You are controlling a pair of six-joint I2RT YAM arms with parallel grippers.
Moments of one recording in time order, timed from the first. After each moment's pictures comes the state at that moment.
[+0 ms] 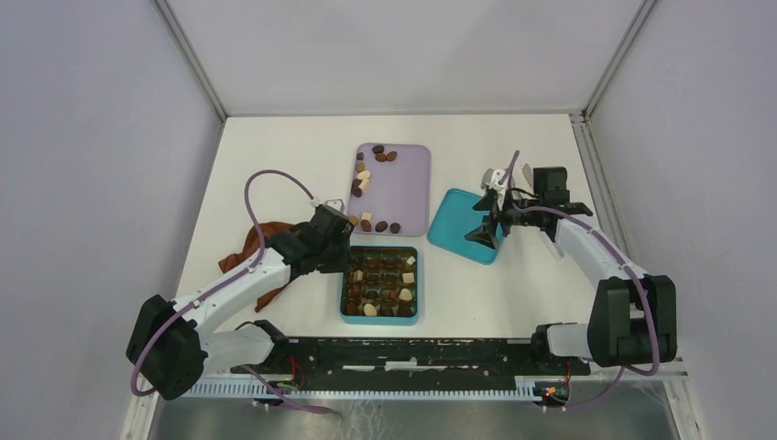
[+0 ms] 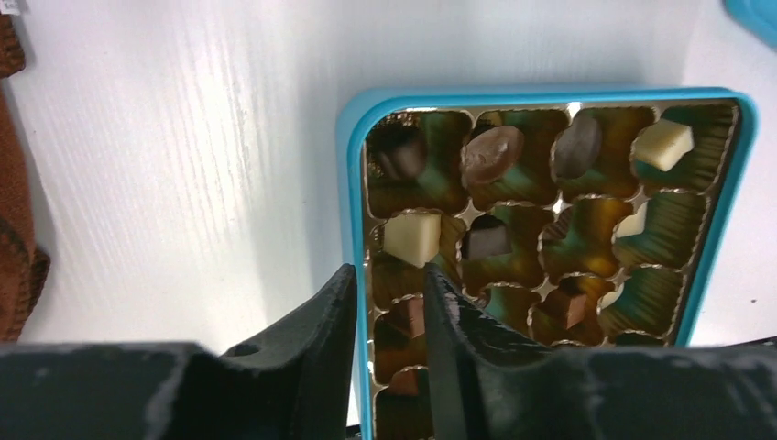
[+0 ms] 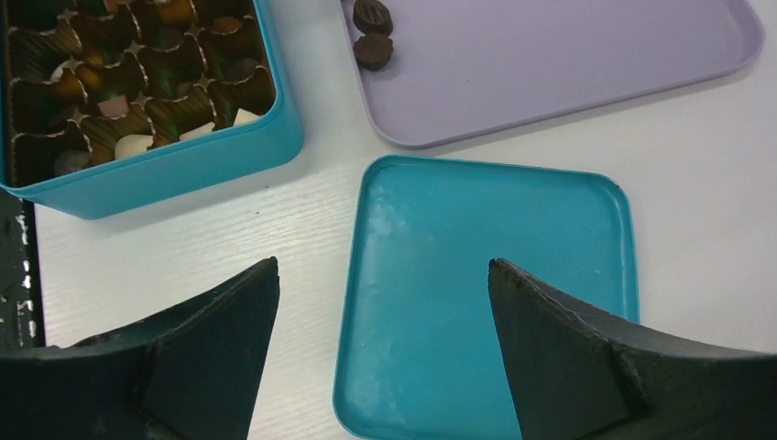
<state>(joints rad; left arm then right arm) -0.66 1.15 0.74 -0.62 -0.14 -0.64 0.04 1.33 0.82 -0.36 -1.04 -0.77</state>
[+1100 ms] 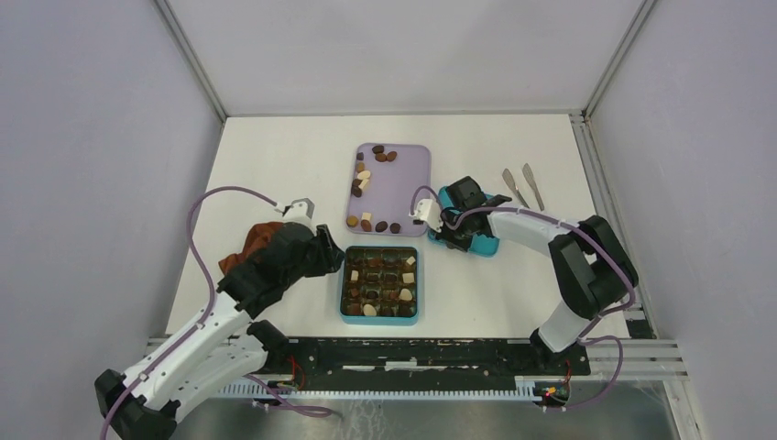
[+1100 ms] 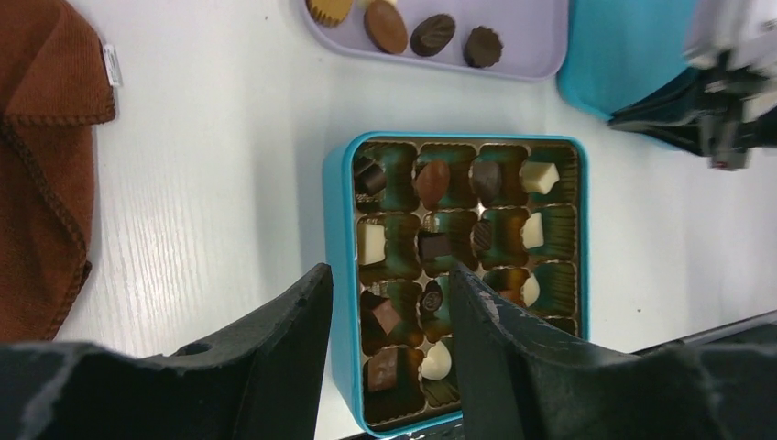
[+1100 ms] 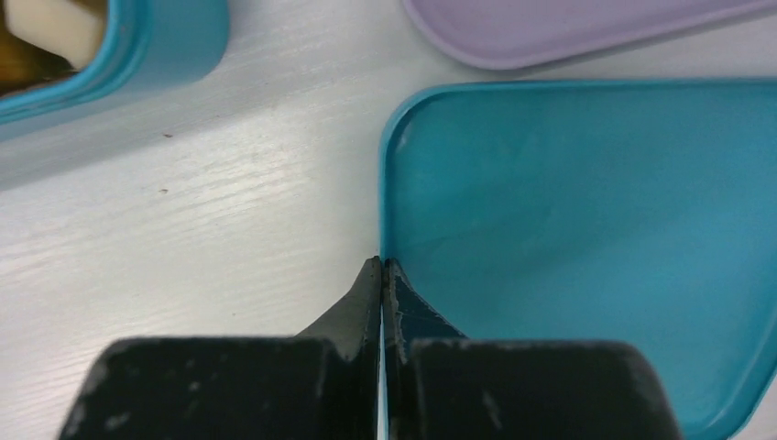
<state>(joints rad) -0.66 0.71 0.65 -0.60 -0.21 -0.67 0.54 1.67 0.95 -0.42 -0.22 -0.70</state>
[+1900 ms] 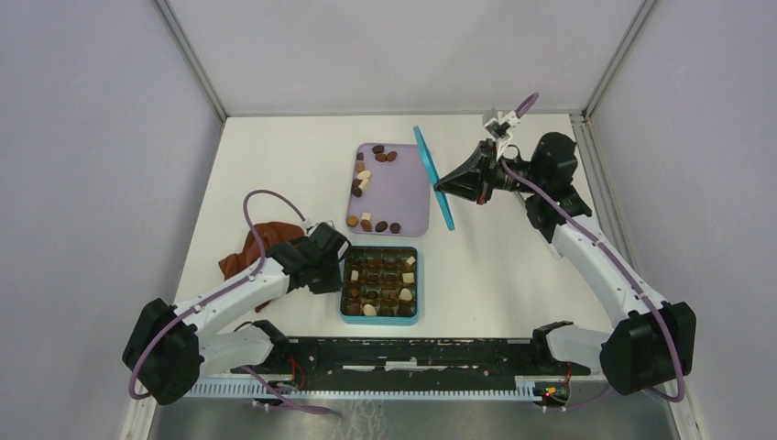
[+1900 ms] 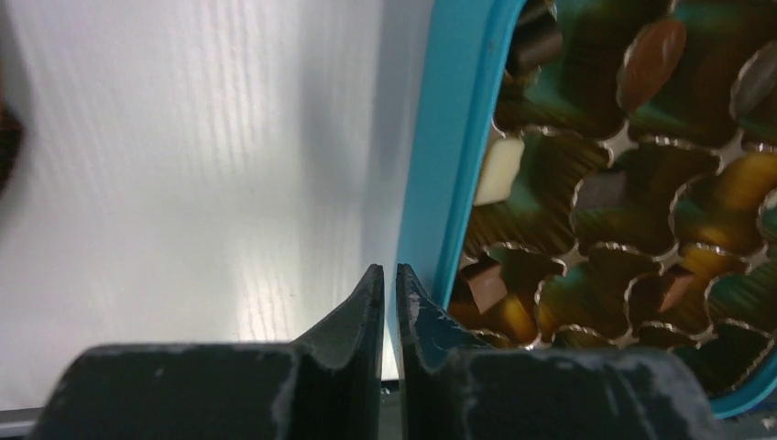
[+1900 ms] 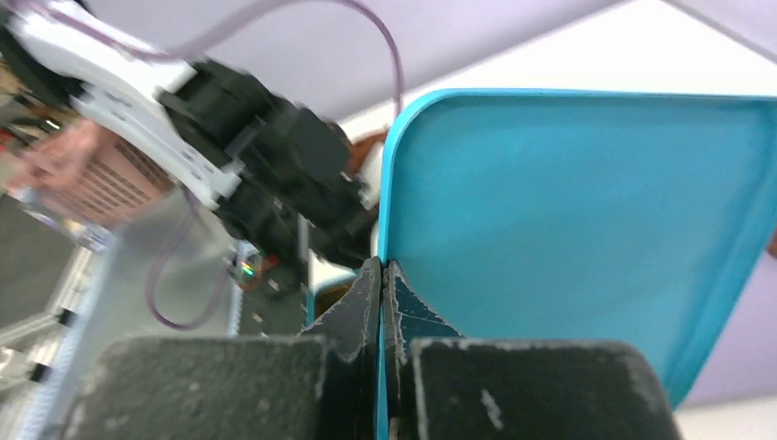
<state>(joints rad) -0.67 1.11 0.64 -0.71 -0.15 -0.77 0.27 1.23 1.01 0.13 -1.12 0.24</state>
